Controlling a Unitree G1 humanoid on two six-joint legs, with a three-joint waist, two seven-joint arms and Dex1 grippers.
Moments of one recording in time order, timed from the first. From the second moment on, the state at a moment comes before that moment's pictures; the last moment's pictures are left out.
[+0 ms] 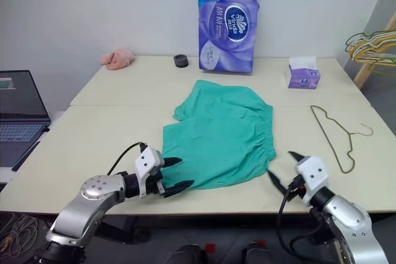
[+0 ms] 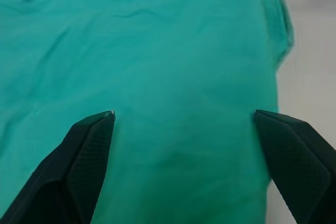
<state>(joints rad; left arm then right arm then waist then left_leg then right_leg) -0.10 0.65 -0.13 -0.20 -0.27 0.40 -0.92 0.27 -0.56 -0.05 -0.56 0.26 0.28 0.63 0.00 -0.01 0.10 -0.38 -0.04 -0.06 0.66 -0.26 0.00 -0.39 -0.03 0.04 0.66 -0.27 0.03</state>
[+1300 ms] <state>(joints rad) -0.20 0.68 -0.17 -0.05 -0.17 0.25 -0.98 -0.27 -0.78 0.25 0.08 -0.25 -0.20 0.77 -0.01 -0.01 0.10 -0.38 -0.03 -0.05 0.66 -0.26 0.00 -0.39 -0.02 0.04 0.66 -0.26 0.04</state>
